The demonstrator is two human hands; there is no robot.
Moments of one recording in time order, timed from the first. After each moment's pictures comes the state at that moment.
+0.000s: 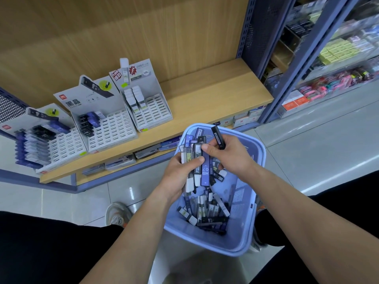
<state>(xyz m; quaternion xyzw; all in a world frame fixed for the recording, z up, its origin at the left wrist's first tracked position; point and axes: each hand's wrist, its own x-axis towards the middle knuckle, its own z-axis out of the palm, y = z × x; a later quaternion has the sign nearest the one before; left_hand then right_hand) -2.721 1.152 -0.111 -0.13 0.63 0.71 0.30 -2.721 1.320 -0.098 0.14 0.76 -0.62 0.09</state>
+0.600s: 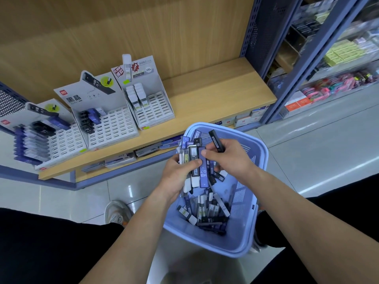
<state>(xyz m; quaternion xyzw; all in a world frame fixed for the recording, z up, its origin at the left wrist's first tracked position) -2.725 1.144 -0.124 -0.16 0.65 0.70 0.26 -2.721 1.311 -0.104 0.18 0.73 -0.65 0.13</state>
